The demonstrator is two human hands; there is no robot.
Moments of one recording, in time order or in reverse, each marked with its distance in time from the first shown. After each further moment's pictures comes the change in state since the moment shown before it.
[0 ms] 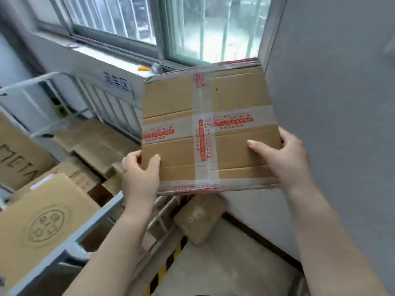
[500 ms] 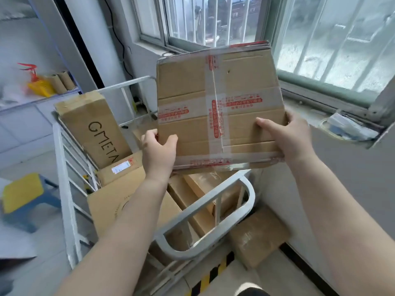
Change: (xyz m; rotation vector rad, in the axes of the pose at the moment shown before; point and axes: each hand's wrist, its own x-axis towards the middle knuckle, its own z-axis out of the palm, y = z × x) left_hand 0.137 -0.039 -0.159 -0.036 0.243 -0.048; right_hand 0.013 -0.144 0.190 0.202 -0.210 -0.234
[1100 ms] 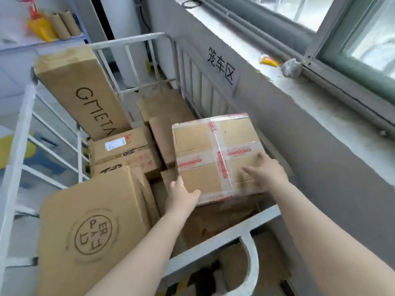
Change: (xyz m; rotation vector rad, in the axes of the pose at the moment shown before) left_hand 0.098 -0.137 0.185 0.471 -0.366 -0.471; right_hand 0.204 0.192 0.163 -0.659 -0.619 0.332
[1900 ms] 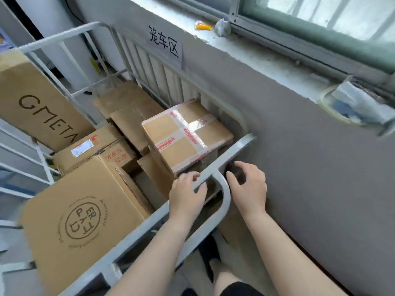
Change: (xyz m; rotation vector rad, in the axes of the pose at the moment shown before) left_hand -0.124 -0.025 0.041 0.099 -0.079 0.414; right_hand -0.192 0.077 0.068 0.360 0.479 -0.030
